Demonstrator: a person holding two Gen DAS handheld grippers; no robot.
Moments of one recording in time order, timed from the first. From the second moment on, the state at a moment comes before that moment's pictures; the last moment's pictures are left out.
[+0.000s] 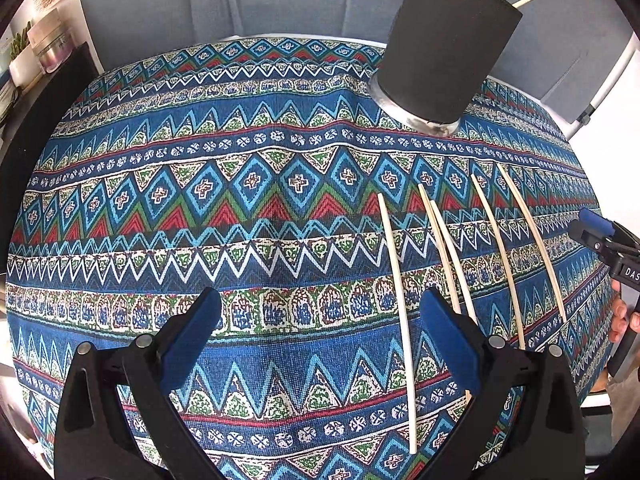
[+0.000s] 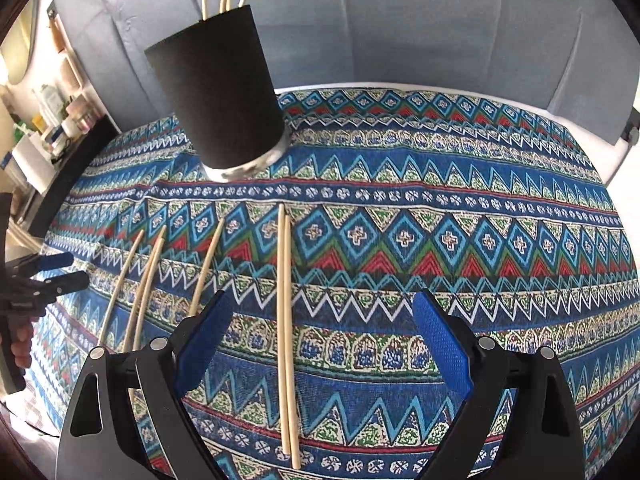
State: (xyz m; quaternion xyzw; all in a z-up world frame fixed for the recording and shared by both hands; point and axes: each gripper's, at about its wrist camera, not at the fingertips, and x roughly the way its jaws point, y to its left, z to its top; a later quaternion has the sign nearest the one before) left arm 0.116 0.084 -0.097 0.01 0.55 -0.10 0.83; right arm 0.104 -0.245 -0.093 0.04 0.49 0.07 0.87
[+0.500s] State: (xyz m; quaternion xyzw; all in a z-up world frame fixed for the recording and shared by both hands) left arm 0.121 0.073 -0.117 0.03 0.58 -0.09 0.81; right arm 0.106 -0.253 -0.121 0.01 0.54 0.06 0.84
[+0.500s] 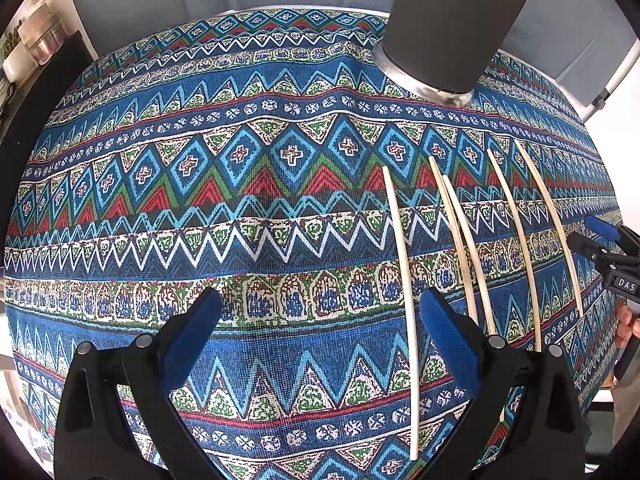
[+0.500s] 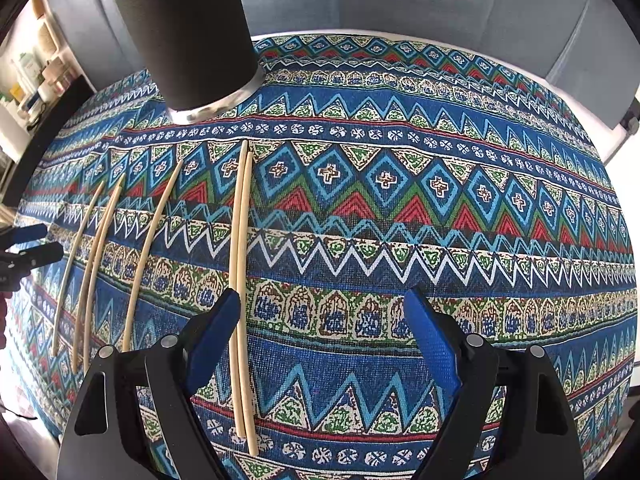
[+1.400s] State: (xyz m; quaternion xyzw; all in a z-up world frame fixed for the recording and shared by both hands) left arm 0.140 0.032 -0.137 0.06 0.58 -0.07 0.81; right arm 0.121 -0.252 -0.117 -0.03 0.57 0.06 0.82
